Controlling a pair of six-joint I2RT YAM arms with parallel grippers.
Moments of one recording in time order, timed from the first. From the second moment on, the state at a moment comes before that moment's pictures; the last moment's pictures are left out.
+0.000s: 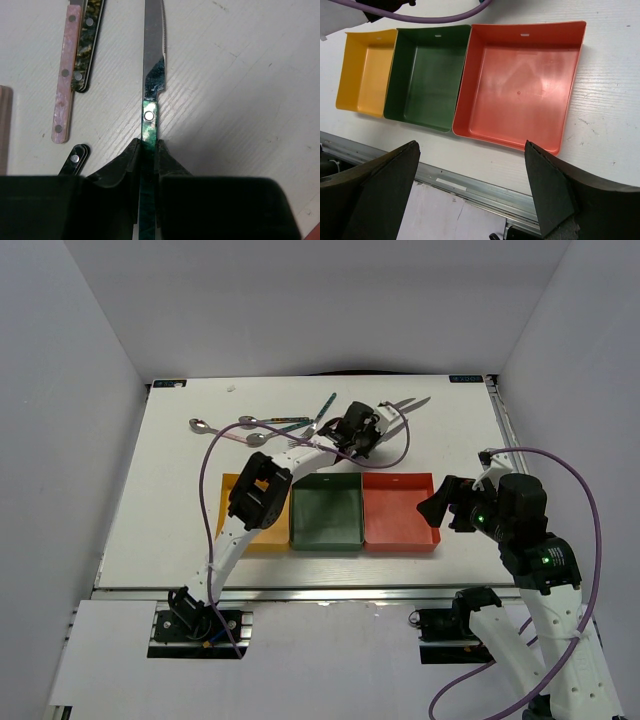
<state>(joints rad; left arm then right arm) -0.71 2.56 2.10 -0.14 0.09 0.21 0.21 0.59 0.91 -0.87 -0.26 0.34</state>
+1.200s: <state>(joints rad) -1.14 1.81 1.29 0.03 -0.28 -0.18 0.21 0.60 1.07 -0.90 -0.23 0.34</state>
